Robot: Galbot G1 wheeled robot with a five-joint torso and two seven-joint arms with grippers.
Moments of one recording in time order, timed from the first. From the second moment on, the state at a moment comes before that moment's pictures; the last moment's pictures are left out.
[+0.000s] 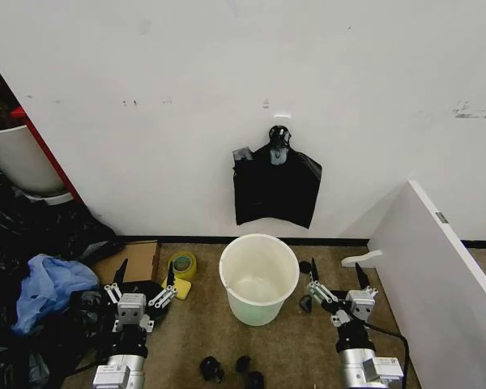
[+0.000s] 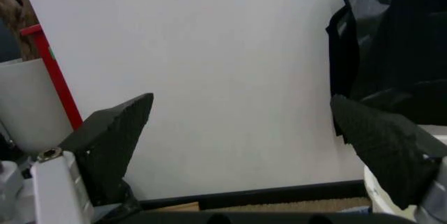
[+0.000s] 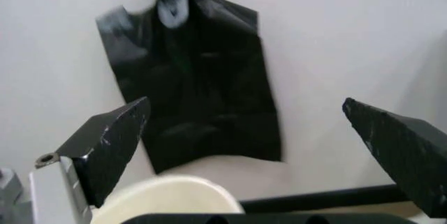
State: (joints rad) left arm 1.82 -1.40 -0.52 -2.21 0.09 -0.26 -0.16; right arm -1.69 1.47 0.40 2.17 0.20 0.19 0.09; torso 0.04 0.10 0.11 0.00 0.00
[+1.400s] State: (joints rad) left arm 1.84 -1.41 -0.55 -2.16 0.06 -0.28 -0.16; right arm -0.77 1.58 0.40 1.49 1.15 -0.05 -0.11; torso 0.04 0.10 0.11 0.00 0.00
